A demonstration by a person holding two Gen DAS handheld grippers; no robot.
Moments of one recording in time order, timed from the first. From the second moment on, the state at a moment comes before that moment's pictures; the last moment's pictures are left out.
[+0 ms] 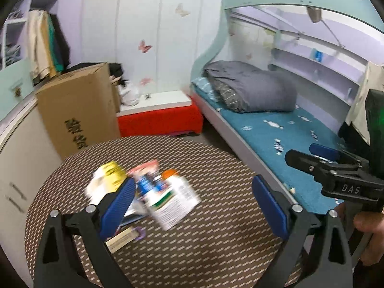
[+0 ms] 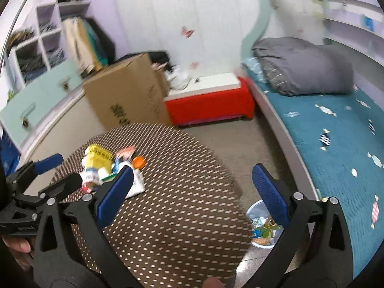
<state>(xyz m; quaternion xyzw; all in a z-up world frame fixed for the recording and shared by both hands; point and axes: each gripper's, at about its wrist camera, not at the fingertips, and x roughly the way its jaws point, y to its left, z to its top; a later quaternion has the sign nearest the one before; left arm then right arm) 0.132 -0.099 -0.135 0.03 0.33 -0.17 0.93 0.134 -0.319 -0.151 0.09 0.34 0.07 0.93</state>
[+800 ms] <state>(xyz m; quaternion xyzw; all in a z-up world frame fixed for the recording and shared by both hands) 0.128 0.027 -0.219 0.00 0.41 -0.07 0.91 0.202 -0.189 -0.246 0.00 0.43 0.18 0.88</state>
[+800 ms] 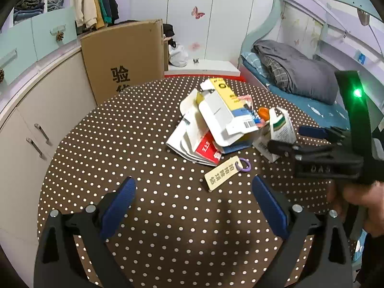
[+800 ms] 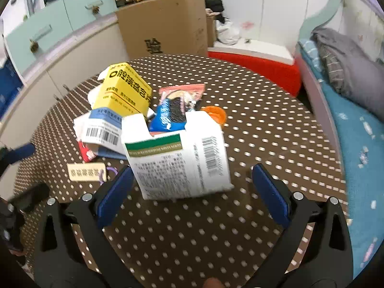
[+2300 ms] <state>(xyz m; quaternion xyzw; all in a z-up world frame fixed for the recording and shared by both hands) 0.132 -0.045 -0.214 0.01 0.43 -0.20 0.88 0.150 -0.294 -0.200 0.08 0.37 0.15 0.91</state>
